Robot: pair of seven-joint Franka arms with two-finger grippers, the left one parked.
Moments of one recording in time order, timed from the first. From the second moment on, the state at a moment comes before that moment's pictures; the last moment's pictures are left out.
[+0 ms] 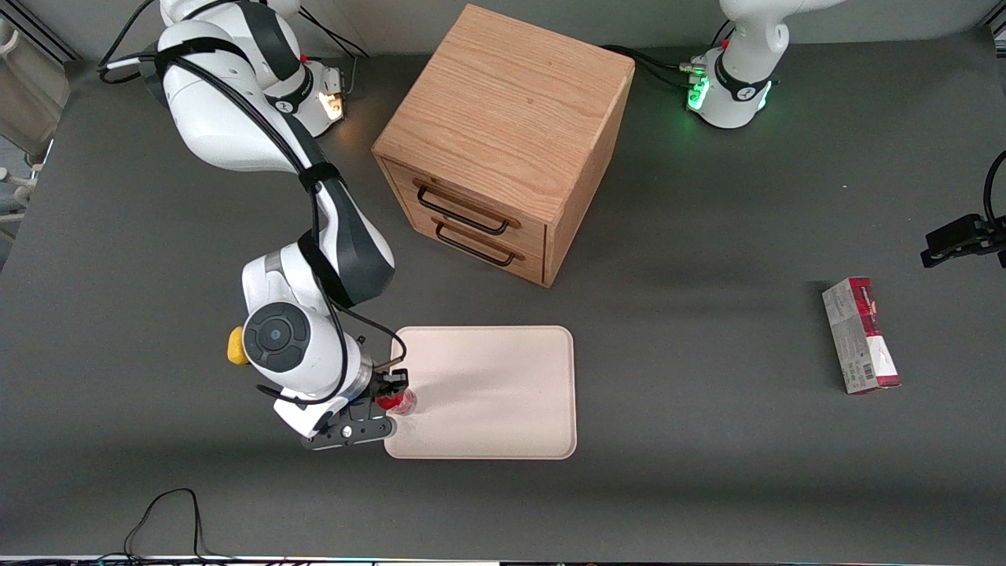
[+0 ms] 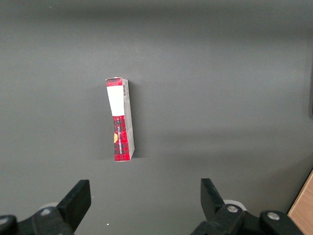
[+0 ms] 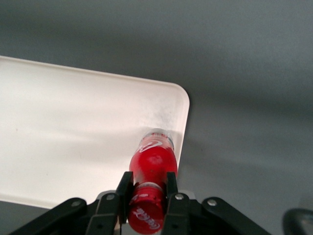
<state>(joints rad) 0.38 0.90 0.02 -0.88 -0.02 1.83 0.26</state>
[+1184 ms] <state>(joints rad) 0.38 0.91 0.02 -0.85 -0.02 1.82 0.26</state>
